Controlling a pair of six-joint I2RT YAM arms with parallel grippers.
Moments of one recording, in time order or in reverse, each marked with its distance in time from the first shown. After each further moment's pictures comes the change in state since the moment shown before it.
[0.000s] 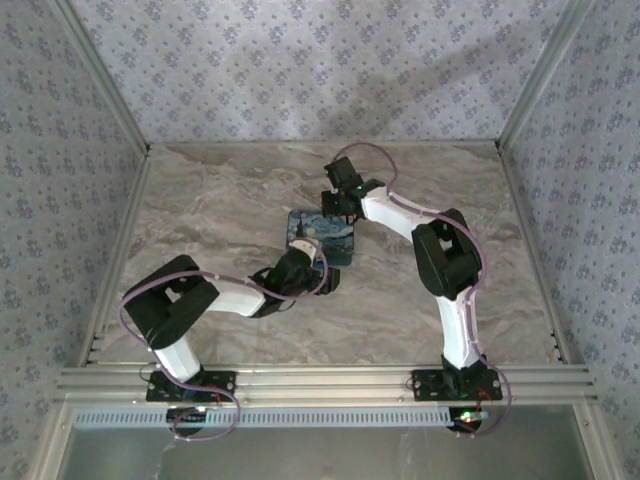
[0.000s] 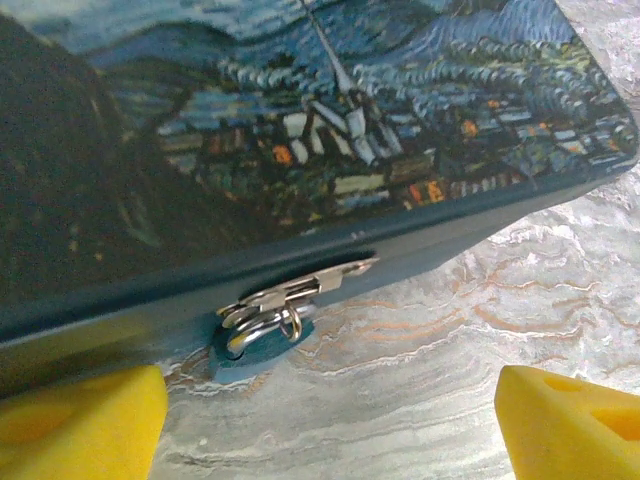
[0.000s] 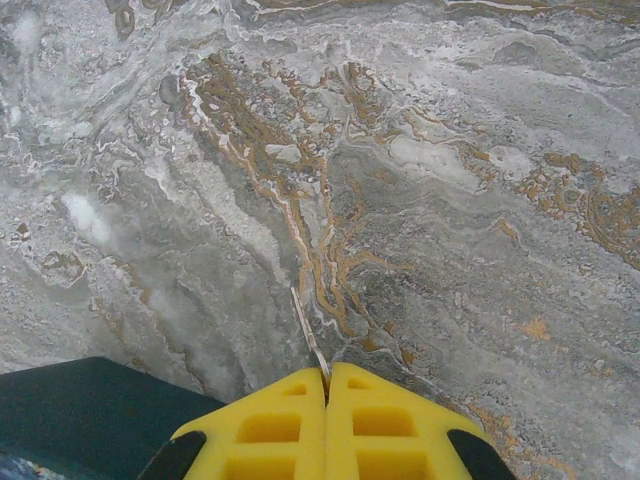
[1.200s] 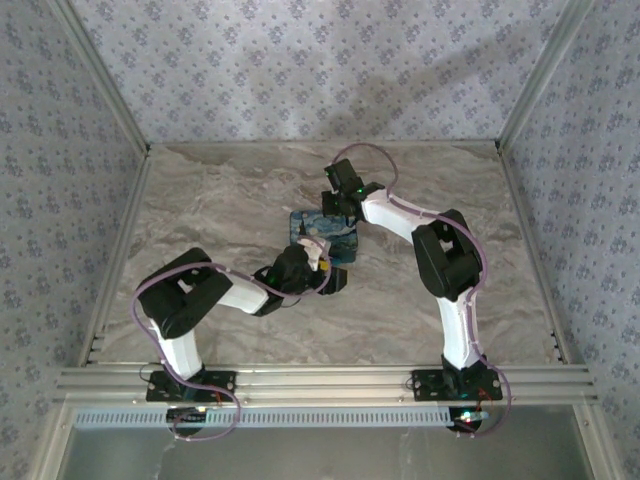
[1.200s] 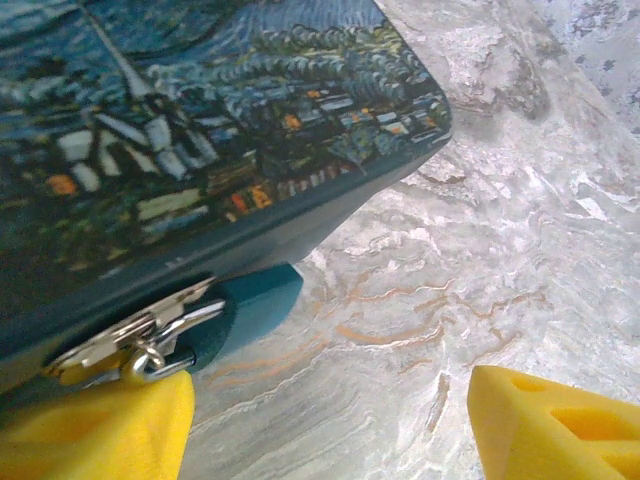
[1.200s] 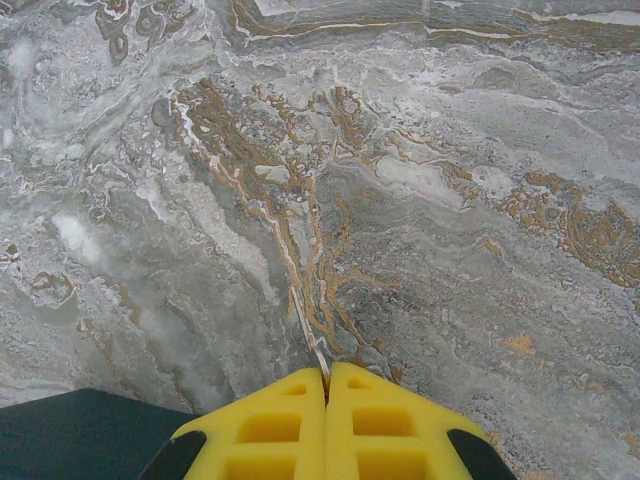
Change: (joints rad) left arm 0.044 0.103 0.001 0.246 0.287 -0.001; right arm 0.004 -0.012 -0.039 0.063 0.037 0.000
